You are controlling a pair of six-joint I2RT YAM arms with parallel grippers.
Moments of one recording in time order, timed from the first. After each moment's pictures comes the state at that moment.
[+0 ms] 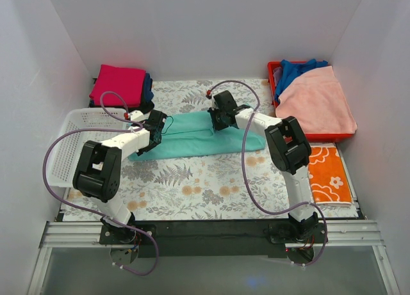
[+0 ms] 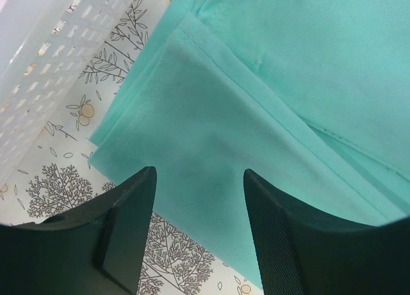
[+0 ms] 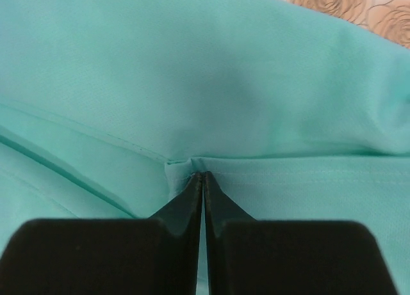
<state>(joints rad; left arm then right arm) -0.32 1.69 1.02 -0.52 -0.67 -0.86 0.58 2.16 1.57 -0.27 -0.06 0.13</state>
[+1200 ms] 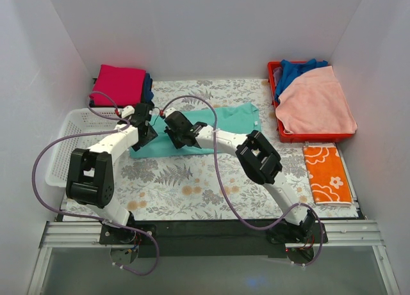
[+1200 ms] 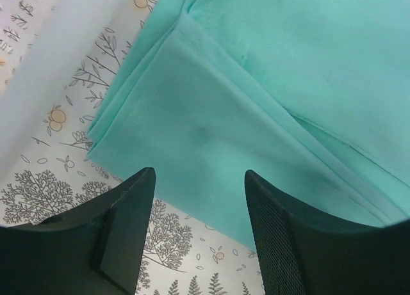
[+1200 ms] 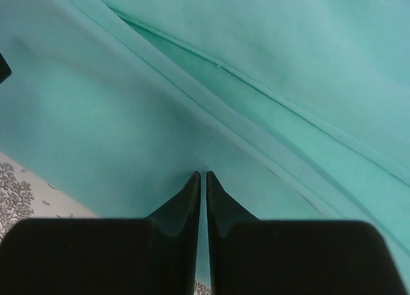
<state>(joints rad) -0.22 1.61 1.05 -0.52 -0.42 -0.81 0.95 2.33 1.83 -0.33 0.14 0.20</state>
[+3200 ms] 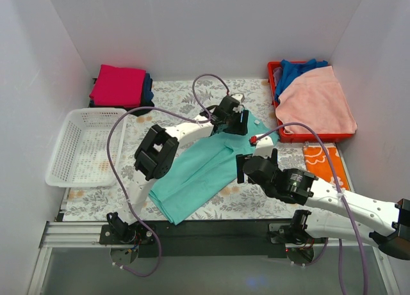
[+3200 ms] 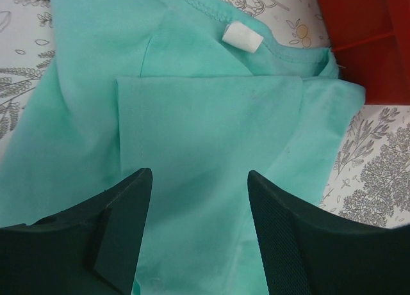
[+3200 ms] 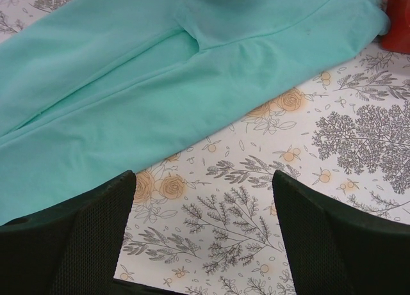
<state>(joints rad) -0.76 2.26 1.79 -0.22 0.04 -0.45 1.14 0.90 0.77 -0.66 0.67 0.64</state>
